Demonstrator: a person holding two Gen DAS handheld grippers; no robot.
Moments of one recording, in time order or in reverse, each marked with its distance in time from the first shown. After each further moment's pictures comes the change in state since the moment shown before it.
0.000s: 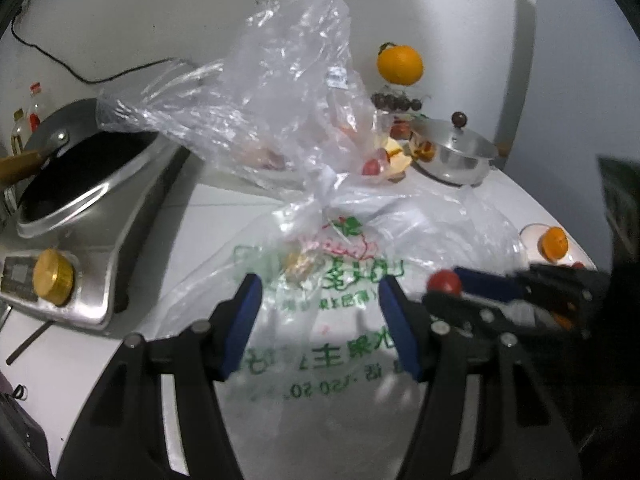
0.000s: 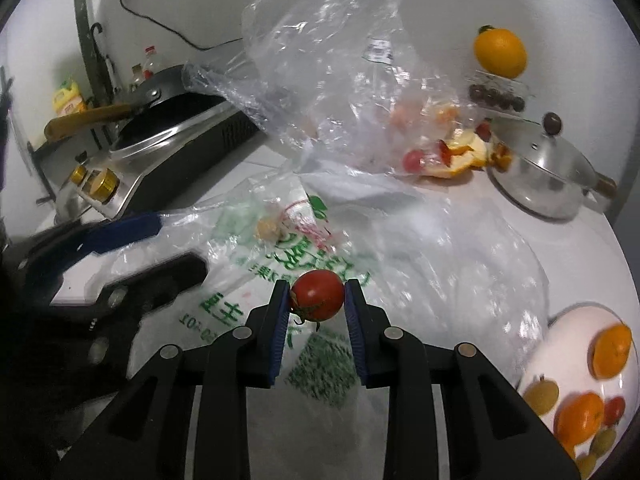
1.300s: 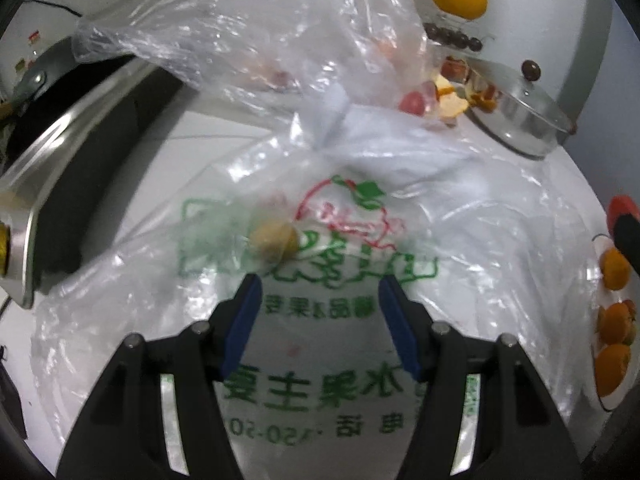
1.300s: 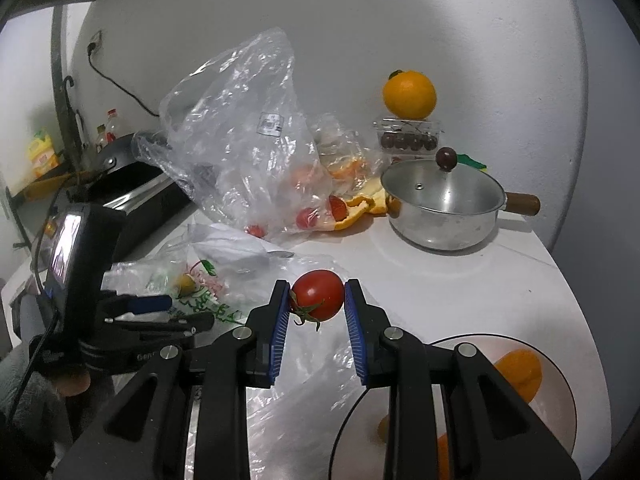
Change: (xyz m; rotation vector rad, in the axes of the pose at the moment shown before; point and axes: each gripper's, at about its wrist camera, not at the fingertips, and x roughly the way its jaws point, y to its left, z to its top) left arm 0.091 -0.026 0.005 -0.101 0.239 0.159; right arm -0.050 -0.078 0.006 0.054 -0.191 -0.120
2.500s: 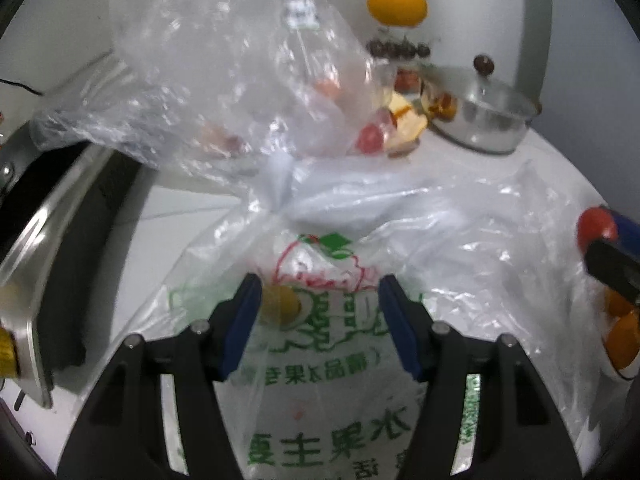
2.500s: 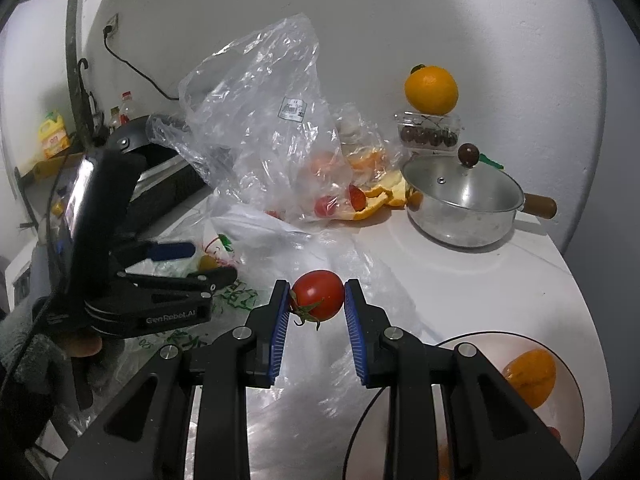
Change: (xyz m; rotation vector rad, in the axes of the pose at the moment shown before) left arm 0.003 -0.014 0.022 0.204 -0.092 -0.064; right arm 0.008 0.012 -0.005 -0.042 0.028 0.032
